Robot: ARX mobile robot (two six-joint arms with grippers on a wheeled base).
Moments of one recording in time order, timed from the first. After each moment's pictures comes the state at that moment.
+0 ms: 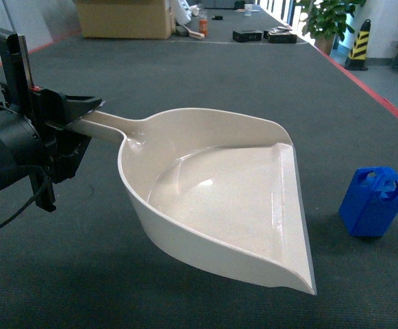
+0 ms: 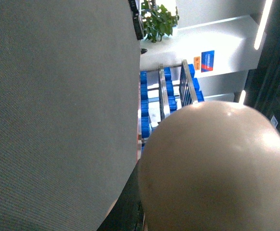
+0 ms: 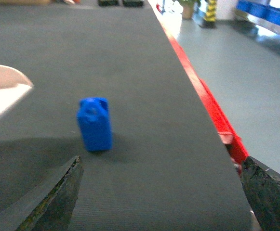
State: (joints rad) left arm -0.17 1.88 0.60 1.28 0.20 -1.39; right arm 0.05 0.08 0.05 -0.10 0.13 0.01
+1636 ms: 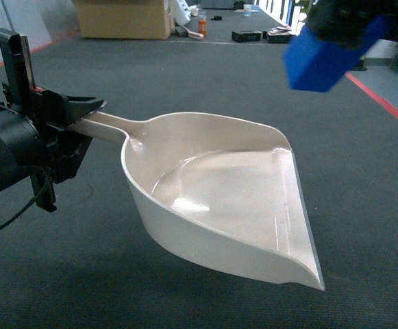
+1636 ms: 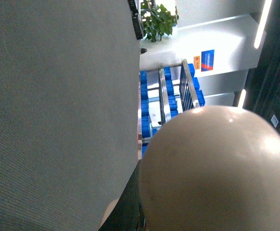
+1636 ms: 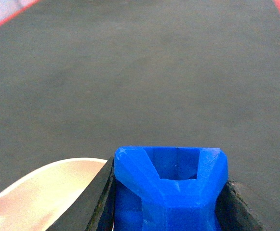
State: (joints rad) left arm -0.17 1.88 0.60 1.28 0.20 -1.38; right arm 0.42 1.49 0.95 0.24 0.20 0.16
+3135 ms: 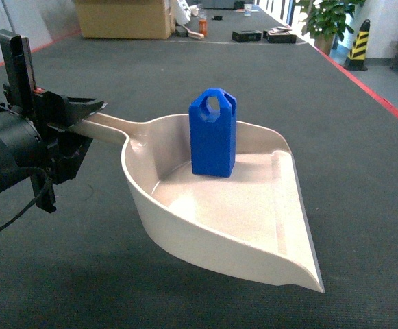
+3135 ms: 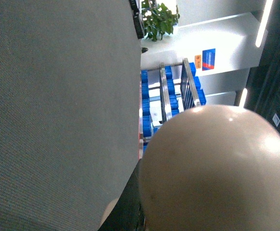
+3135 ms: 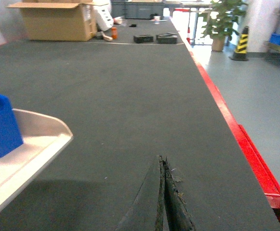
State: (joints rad) left arm -0.17 1.88 0.60 1.28 0.20 -1.38; right arm 0.07 0.69 0.10 0.58 0.06 0.00
